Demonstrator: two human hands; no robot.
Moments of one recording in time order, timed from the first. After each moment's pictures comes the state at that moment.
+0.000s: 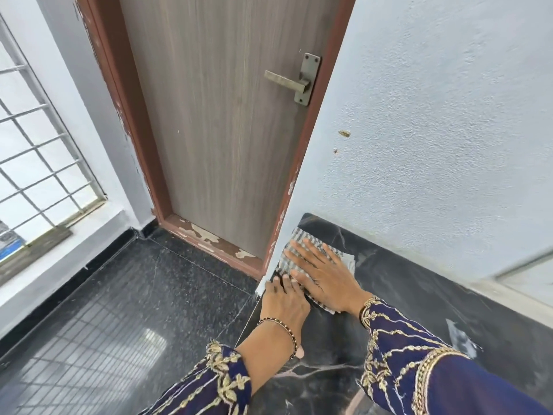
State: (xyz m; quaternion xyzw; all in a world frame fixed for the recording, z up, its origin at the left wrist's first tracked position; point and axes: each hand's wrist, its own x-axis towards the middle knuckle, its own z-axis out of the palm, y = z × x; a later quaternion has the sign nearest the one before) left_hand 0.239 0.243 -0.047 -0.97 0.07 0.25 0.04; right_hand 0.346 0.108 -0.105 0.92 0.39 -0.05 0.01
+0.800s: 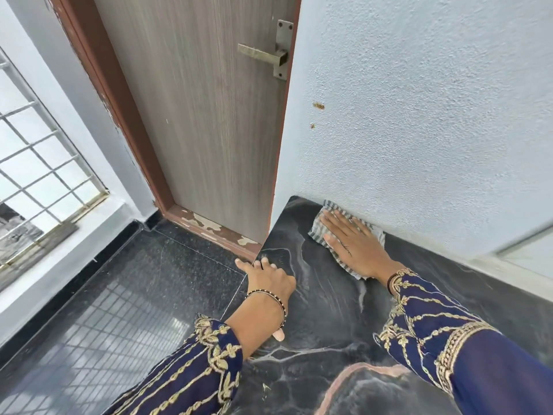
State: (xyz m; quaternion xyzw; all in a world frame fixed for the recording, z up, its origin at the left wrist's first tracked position) left_hand 0.261 0.219 -0.042 -0.95 0.01 0.31 0.10; right_hand 0.402 0.018 -0.109 0.94 0.32 -0.08 -0.03
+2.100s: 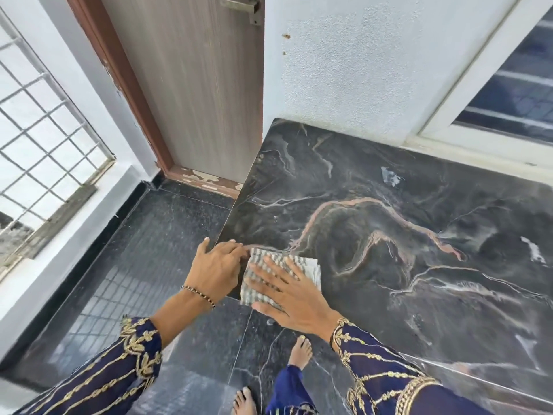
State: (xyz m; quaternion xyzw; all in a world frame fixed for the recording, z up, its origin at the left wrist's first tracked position) left_hand -0.061 0.299 -0.040 -0.99 0.10 -0.04 -0.08; right_hand -0.062 0.082 -0.117 0.91 0.42 -0.04 -0.03
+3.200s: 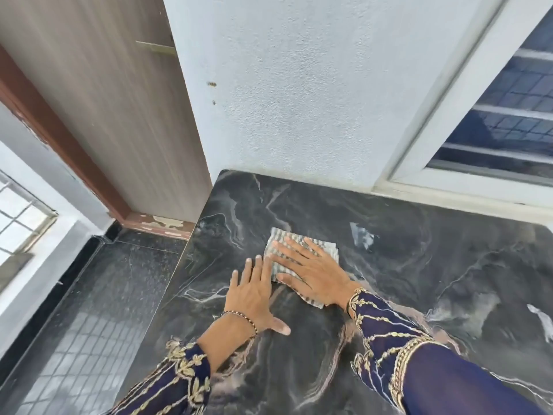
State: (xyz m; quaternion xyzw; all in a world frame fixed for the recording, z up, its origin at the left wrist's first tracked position) left_hand 0.145 0.135 -0.061 -0.97 0.08 0.23 -0.04; right_hand 0.208 -0.055 -0.111 0.94 0.34 -0.05 -0.05
